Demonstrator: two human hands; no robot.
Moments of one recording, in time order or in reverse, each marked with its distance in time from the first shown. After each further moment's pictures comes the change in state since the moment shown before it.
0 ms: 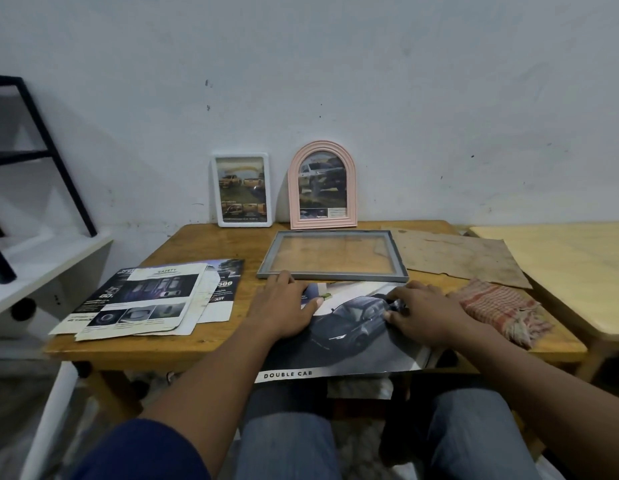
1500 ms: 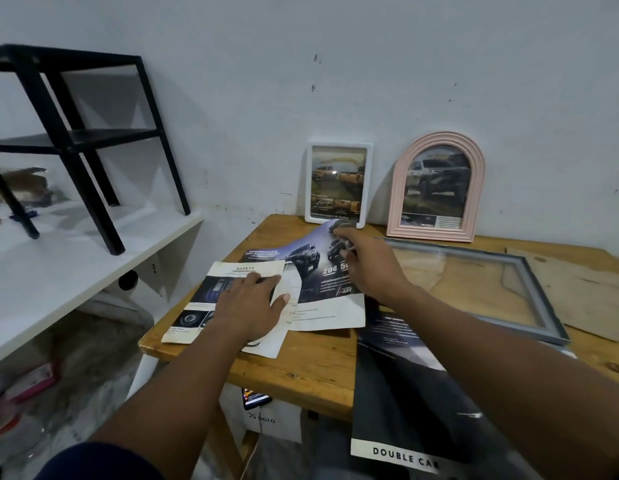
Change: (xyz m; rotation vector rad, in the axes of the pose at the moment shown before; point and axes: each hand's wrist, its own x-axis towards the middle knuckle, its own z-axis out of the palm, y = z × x) left_hand -0.017 -0.197 -0.039 0.087 -0.066 -0.424; right_hand 0.174 -0.229 0.012 0.484 0.330 -0.490
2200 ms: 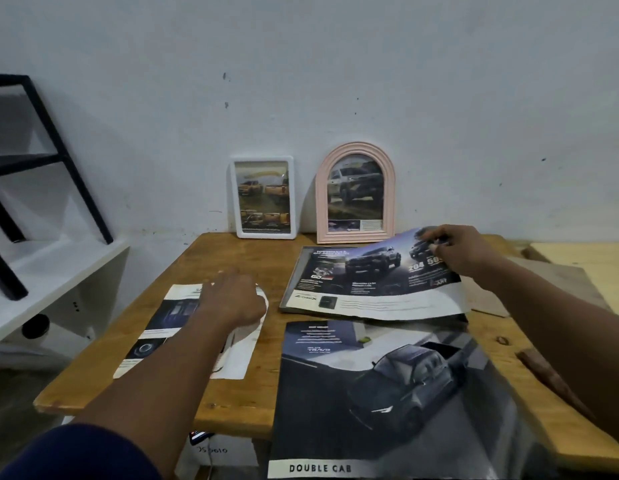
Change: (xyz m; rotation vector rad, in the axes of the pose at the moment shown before) left_hand 0.041 0.112 -0.027 0.106 -0.073 0.023; right_hand -0.054 0.177 -0.181 0.191 0.156 0.532
